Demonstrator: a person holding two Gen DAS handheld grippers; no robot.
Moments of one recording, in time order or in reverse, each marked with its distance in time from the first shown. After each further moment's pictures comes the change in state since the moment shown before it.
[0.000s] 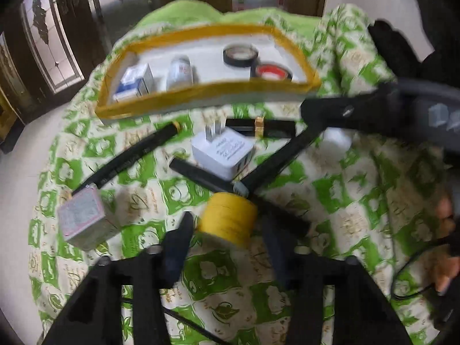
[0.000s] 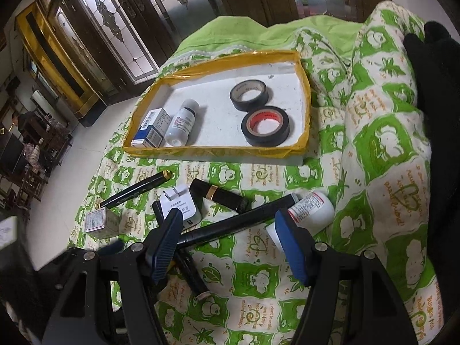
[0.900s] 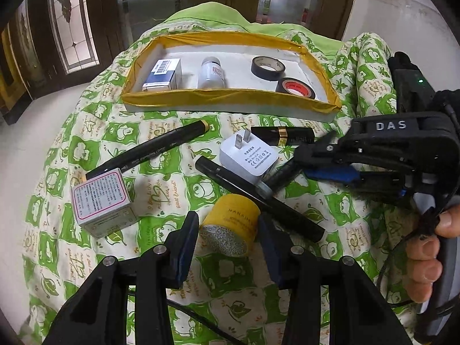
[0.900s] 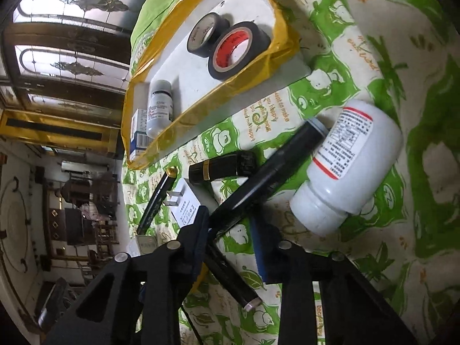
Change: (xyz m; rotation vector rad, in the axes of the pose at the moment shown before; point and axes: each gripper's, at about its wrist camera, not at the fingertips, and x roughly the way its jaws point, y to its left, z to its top) left arm -0.010 0.026 -0.008 -0.137 -0.055 -0.014; right arm 0.064 -0.047 -0.015 0.481 0.194 0.312
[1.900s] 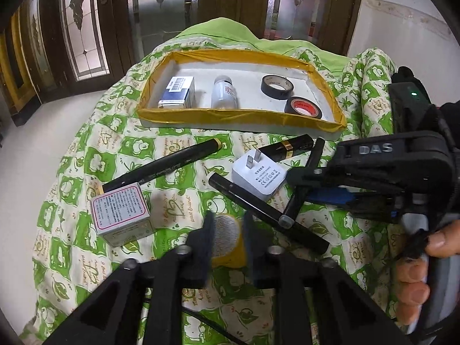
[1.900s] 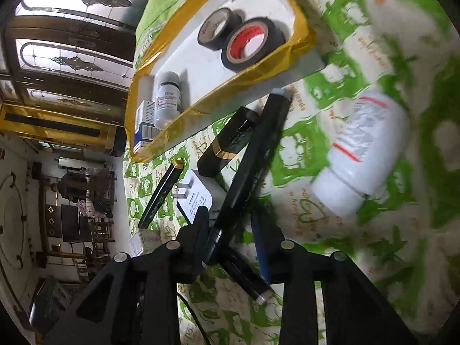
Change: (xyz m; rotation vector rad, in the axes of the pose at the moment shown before) left arm -0.010 0.009 0.003 -0.023 -0.068 0.026; right arm 0.010 0.016 -0.006 -0.015 0.012 -0.043
